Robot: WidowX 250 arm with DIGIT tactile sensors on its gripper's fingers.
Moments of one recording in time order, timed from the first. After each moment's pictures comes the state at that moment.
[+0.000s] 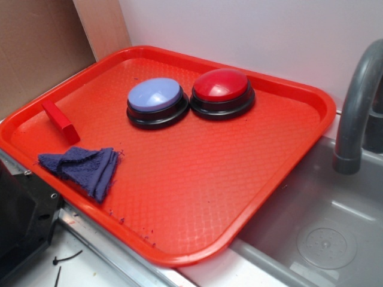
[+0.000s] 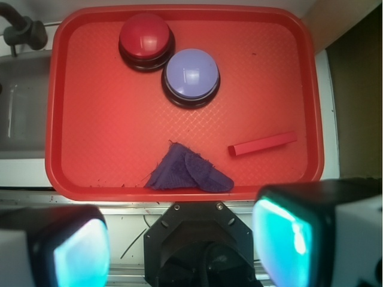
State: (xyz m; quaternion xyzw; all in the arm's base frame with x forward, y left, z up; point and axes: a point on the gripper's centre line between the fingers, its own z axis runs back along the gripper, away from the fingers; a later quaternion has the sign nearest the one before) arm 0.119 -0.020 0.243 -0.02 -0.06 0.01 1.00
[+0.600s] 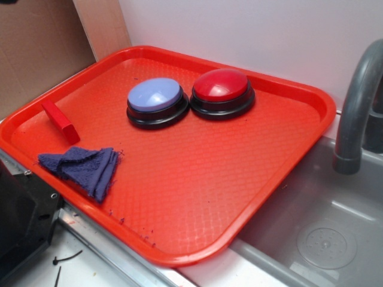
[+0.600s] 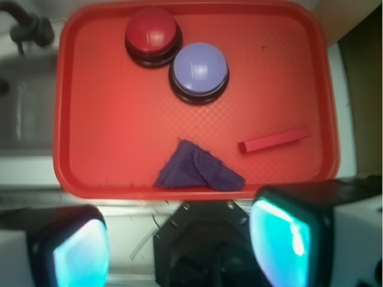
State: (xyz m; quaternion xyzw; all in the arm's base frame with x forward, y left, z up) arm 0.118 -0.006 0.232 -0.04 -0.07 0.09 0.99
